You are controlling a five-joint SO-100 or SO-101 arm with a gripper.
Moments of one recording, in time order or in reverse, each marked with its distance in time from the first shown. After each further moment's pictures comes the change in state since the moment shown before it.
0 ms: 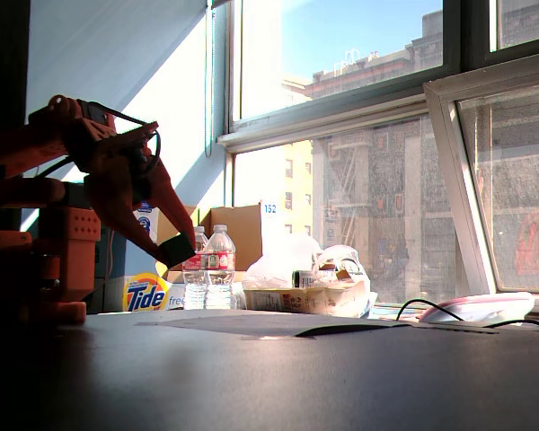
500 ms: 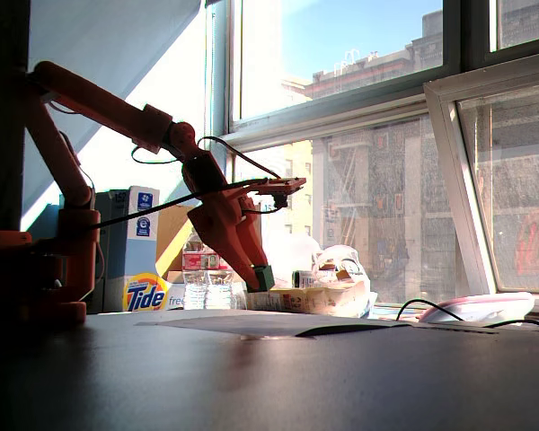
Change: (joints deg) arm -32.9 -57.9 -23.6 -31.6 -8.6
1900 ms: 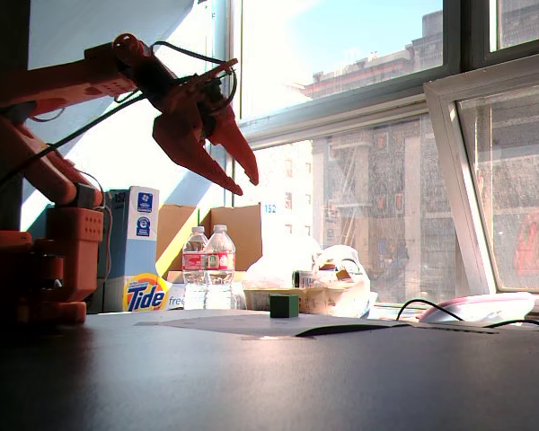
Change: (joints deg) arm 28.6 31.0 -9.1 29.8 22.9
